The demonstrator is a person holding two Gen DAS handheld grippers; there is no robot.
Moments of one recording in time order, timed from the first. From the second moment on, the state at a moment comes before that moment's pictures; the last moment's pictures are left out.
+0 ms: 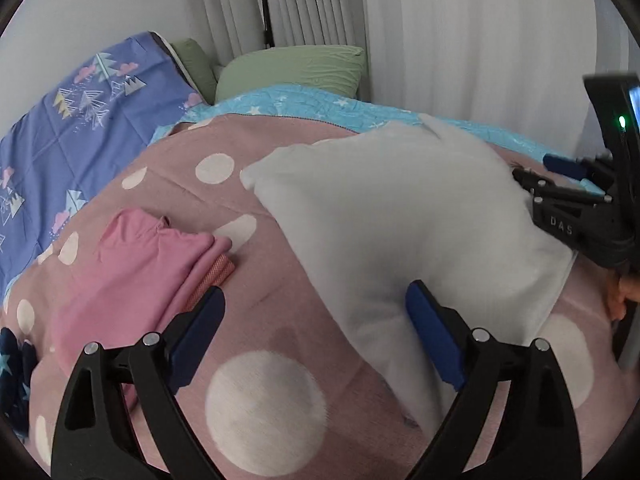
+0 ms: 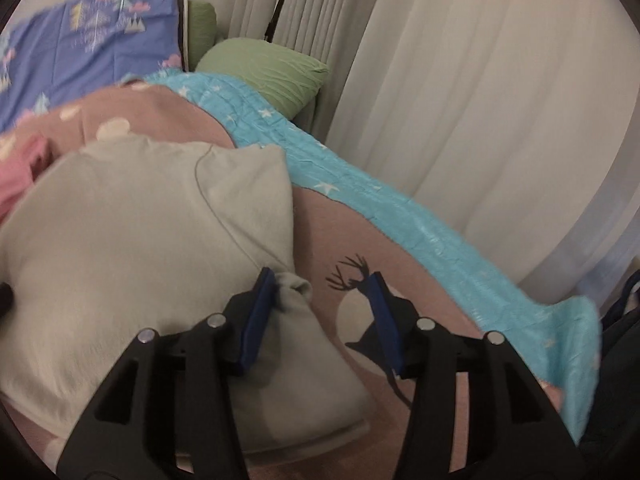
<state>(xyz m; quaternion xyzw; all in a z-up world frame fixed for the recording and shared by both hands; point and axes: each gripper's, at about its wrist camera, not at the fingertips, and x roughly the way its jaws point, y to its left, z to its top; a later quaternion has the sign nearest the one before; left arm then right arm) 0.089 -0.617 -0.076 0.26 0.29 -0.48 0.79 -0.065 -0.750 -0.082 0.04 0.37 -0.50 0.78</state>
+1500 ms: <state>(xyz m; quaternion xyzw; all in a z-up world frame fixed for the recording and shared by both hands) -0.087 -0.406 0.051 0.16 0.19 -0.48 0.84 -0.245 -0.465 0.060 0.10 0.19 -0.42 0.88</state>
